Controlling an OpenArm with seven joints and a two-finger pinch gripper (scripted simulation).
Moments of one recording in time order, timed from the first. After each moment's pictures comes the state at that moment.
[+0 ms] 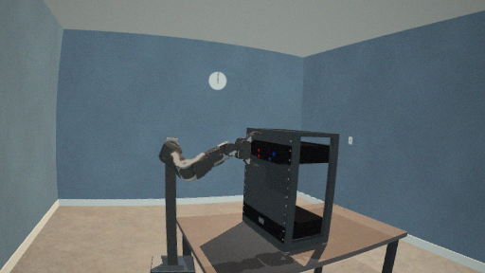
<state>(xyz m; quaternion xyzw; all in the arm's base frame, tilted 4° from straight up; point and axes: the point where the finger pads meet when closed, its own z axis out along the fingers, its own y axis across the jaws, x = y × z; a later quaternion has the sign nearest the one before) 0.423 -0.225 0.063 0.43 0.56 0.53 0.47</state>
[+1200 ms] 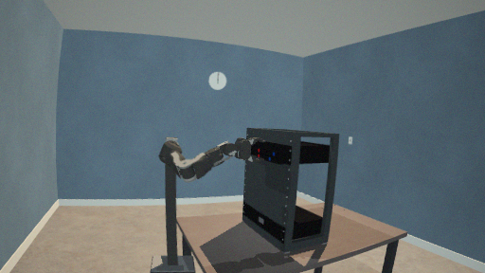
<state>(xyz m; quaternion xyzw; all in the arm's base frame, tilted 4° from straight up) 0.423 -0.225 0.063 0.43 0.56 0.53 0.47</state>
